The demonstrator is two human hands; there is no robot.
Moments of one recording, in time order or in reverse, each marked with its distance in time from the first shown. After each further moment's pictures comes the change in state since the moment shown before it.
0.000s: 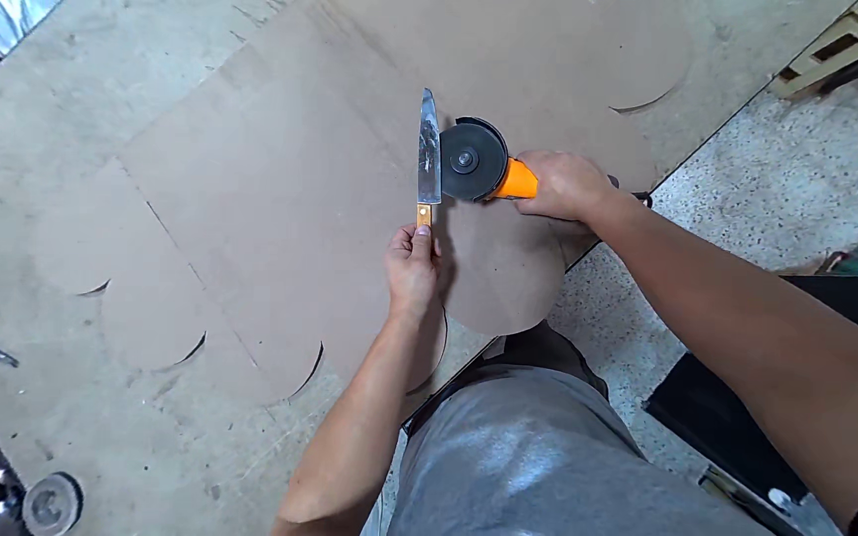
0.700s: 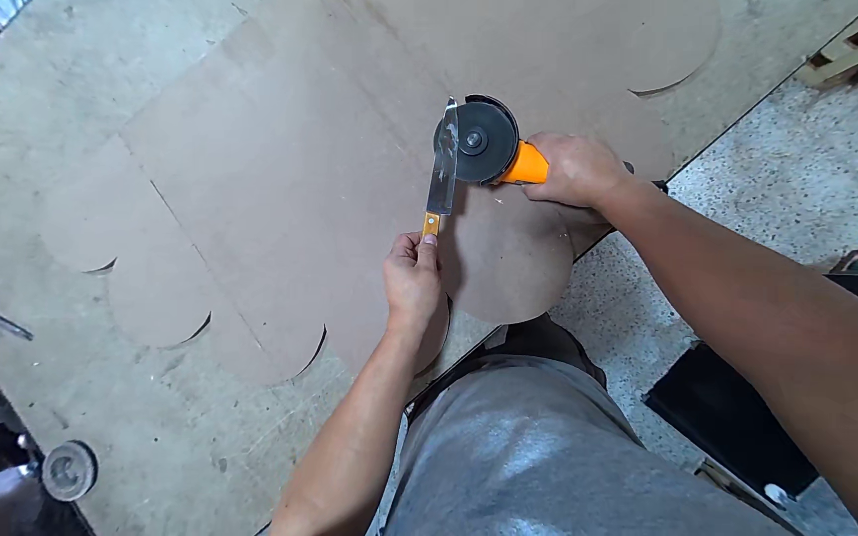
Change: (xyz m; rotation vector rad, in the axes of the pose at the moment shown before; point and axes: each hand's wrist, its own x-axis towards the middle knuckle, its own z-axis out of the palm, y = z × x) left_hand -0.036 0.007 -0.012 0.237 0.064 -0.011; right_hand 0.002 0.001 0.000 -0.016 0.002 -0.012
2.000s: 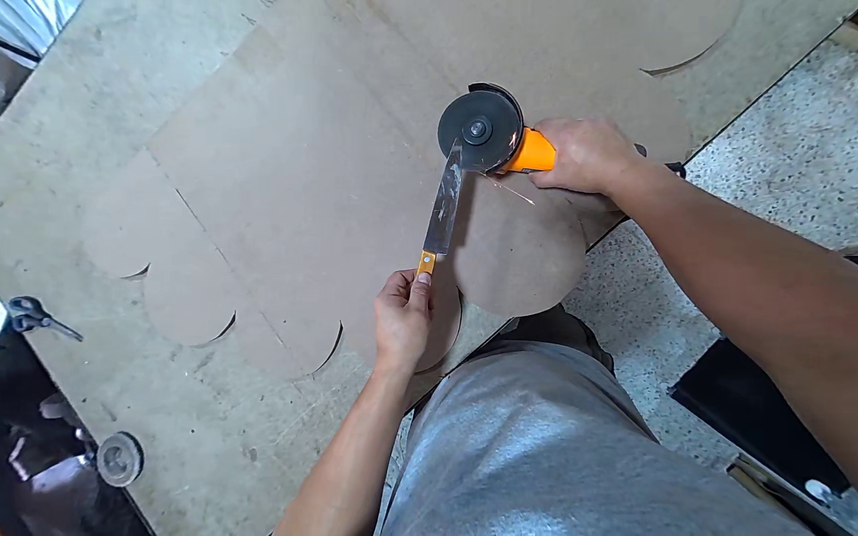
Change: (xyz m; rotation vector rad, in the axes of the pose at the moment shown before) left_hand -0.049 0.000 -0.047 0.149 -0.050 -0.117; right_hand 0.000 -0.002 -0.003 0.017 0.013 -0.003
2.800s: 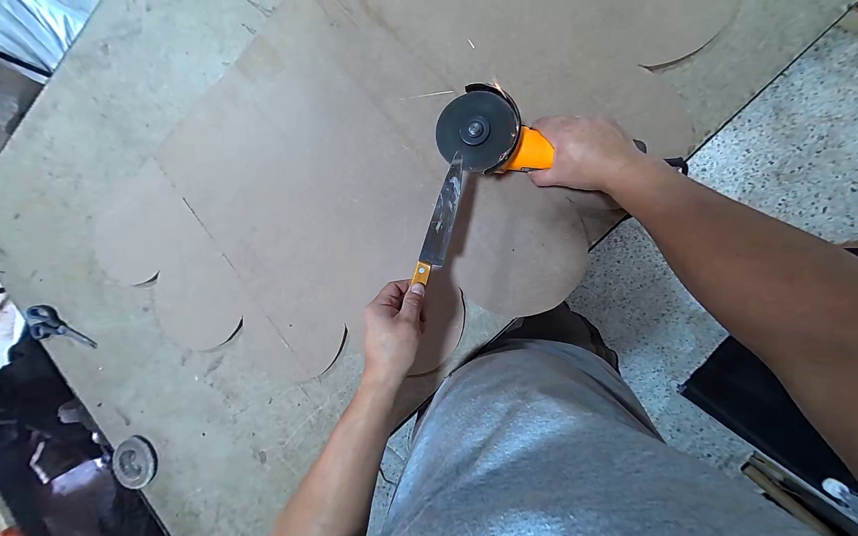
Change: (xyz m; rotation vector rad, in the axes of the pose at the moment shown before) left_hand -0.008 0.002 -0.021 0.065 -0.043 -0.039; right_hand 0.003 0.001 0.002 0.000 -0.005 0.011
